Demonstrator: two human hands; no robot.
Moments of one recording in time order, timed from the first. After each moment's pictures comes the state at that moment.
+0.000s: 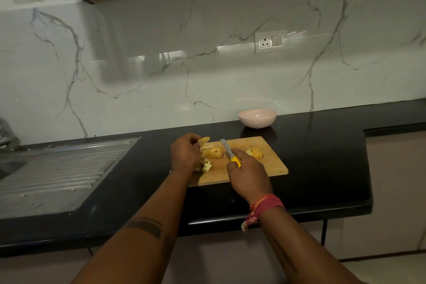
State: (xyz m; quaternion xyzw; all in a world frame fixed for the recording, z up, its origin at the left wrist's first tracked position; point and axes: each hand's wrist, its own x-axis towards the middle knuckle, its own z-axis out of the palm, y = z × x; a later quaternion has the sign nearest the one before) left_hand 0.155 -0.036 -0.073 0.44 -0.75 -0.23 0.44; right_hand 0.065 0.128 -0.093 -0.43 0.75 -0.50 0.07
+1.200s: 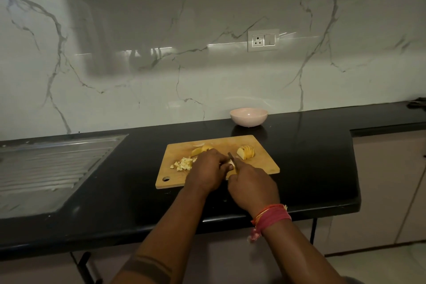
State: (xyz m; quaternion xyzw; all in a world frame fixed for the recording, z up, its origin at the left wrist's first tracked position) left_hand 0.128 0.017 -0.106 0.26 -0.92 -0.13 0.28; right_hand 0.061 0.152 -0.102 -0.44 0.84 -0.33 -0.01
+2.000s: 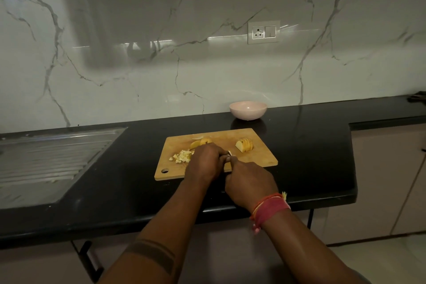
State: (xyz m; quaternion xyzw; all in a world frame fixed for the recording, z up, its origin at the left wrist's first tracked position) left_hand 0.124 0.026 -0.098 0.30 -0.91 -0.13 0.28; right_hand 0.069 0.162 -0.096 -0.49 0.84 -0.23 -0.05
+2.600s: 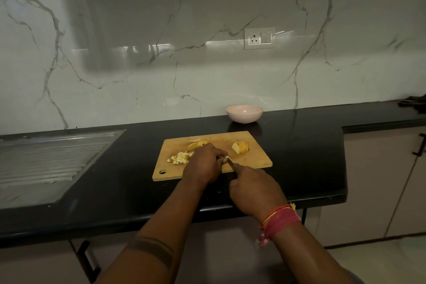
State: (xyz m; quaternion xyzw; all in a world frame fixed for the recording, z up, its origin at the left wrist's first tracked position) left_hand 0.123 0.027 -0.105 0.31 -0.90 -0.13 0.27; right_hand 0.066 0.190 -0.099 -0.49 0.83 -0.27 -0.01
